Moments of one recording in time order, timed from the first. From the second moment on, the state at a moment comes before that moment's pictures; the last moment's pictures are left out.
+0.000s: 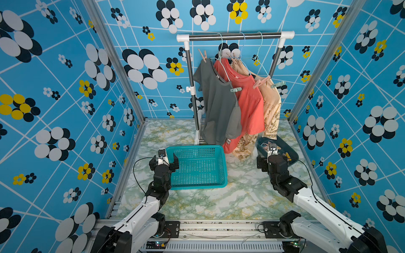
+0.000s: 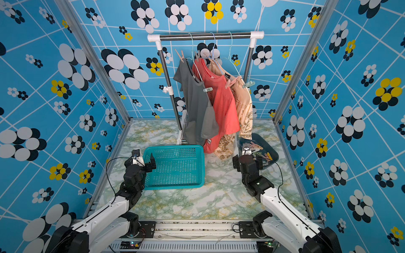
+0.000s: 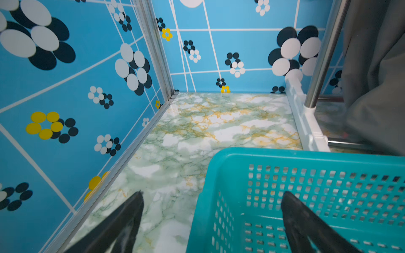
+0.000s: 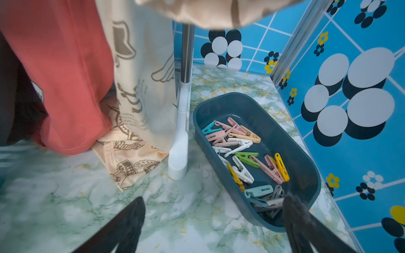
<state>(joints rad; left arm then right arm) -0.25 0.96 0.22 0.52 -0.46 0.00 0.44 0.93 0.52 -0.10 0.59 0.06</state>
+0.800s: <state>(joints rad) -0.13 1.39 0.27 0.89 -0.39 0.01 0.25 1.17 0.34 0.21 0.54 0.04</state>
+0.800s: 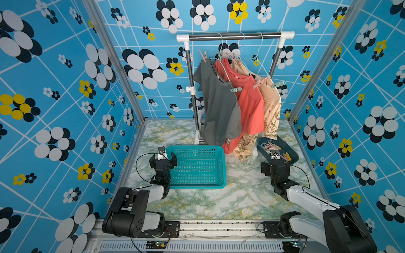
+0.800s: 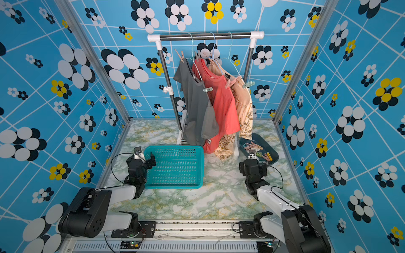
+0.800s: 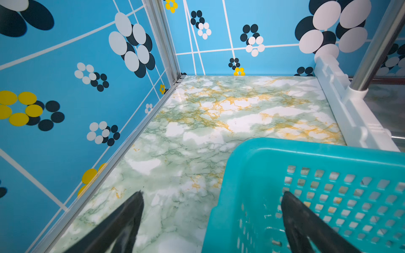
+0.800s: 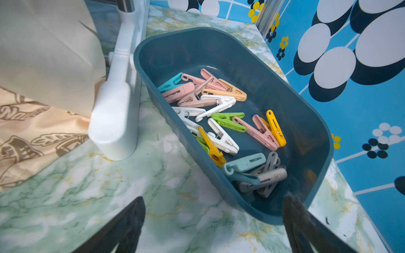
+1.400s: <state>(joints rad) -0.11 1.46 0.28 1.00 -0.29 0.01 0.16 1.28 0.39 0.34 0.48 0.04</state>
